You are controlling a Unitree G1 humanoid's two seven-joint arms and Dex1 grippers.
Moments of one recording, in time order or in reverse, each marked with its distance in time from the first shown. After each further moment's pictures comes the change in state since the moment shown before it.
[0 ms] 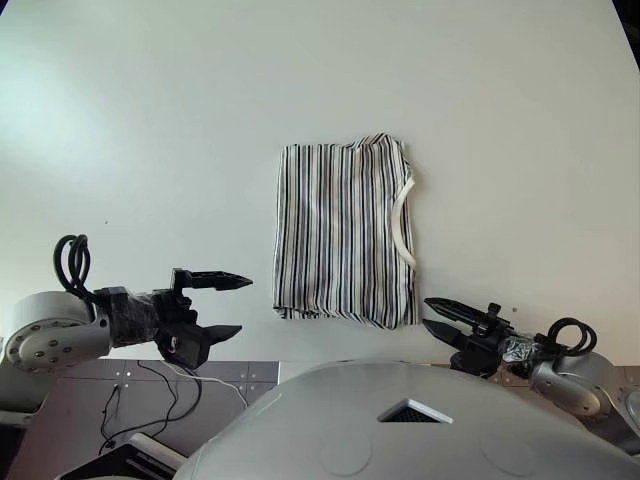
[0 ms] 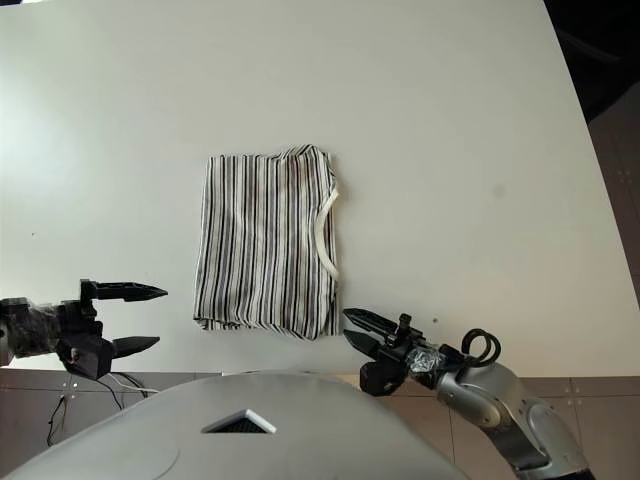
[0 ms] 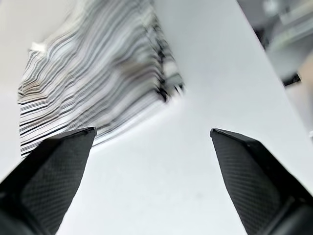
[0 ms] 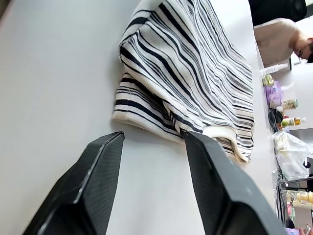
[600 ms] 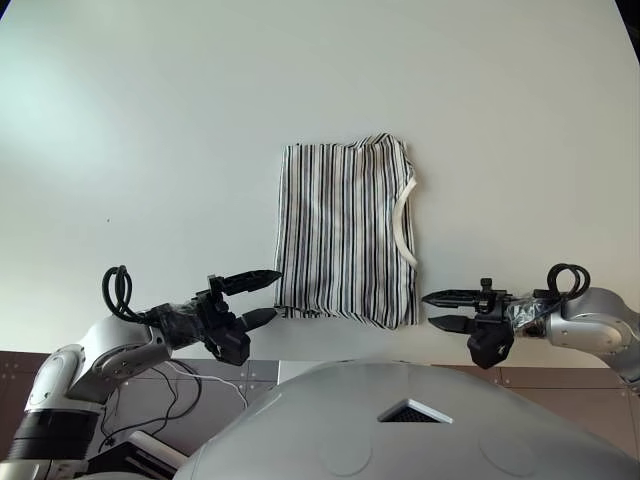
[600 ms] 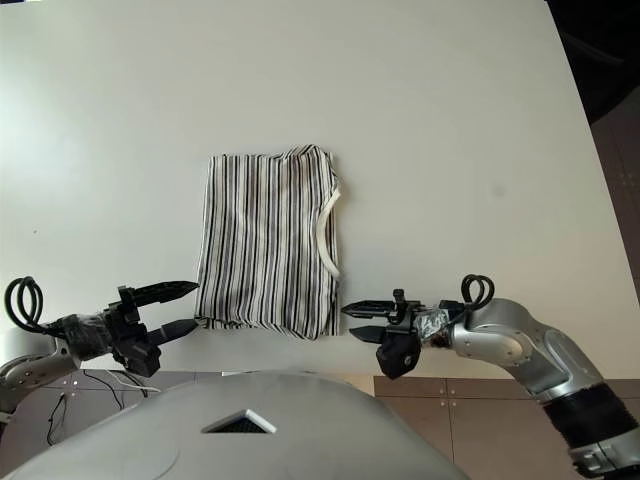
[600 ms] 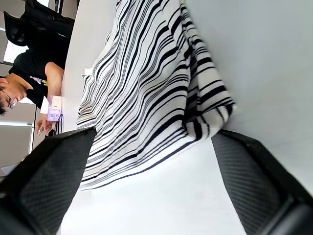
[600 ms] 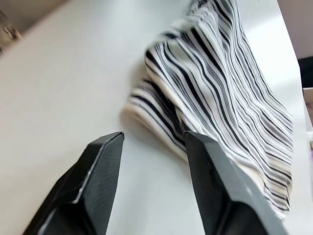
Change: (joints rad) left arm -0.122 -0.209 -0.112 0.153 0.404 -0.177 0.418; right arm -0.350 -0.191 0.191 0.183 0.310 -0.169 0.284
